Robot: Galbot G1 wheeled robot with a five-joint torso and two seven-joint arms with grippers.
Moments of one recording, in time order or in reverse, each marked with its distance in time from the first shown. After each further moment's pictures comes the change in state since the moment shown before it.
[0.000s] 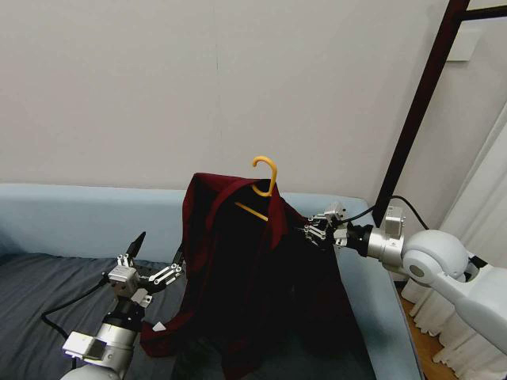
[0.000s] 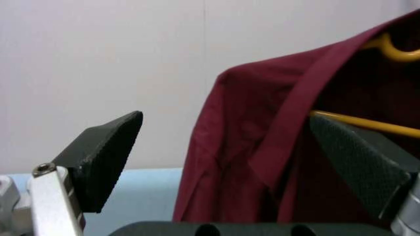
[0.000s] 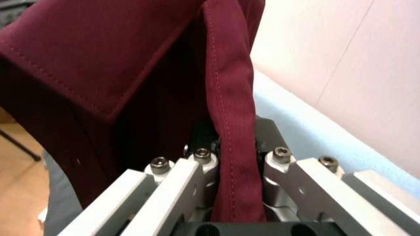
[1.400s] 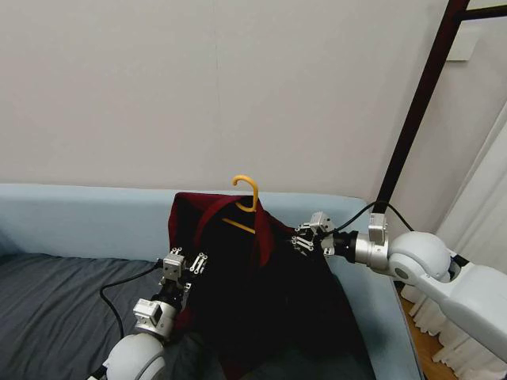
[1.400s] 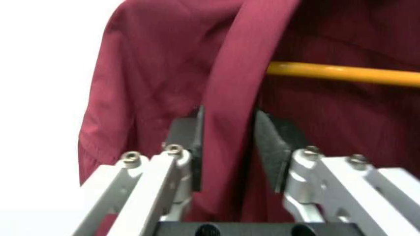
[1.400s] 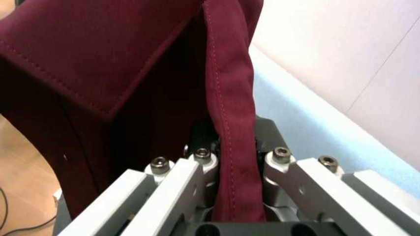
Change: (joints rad) left arm -0.328 0.024 0.304 0.256 0.007 0.036 -0.013; right arm 0.032 0.070 -0.053 -0.067 -0.092 0.036 -0.113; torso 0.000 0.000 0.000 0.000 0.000
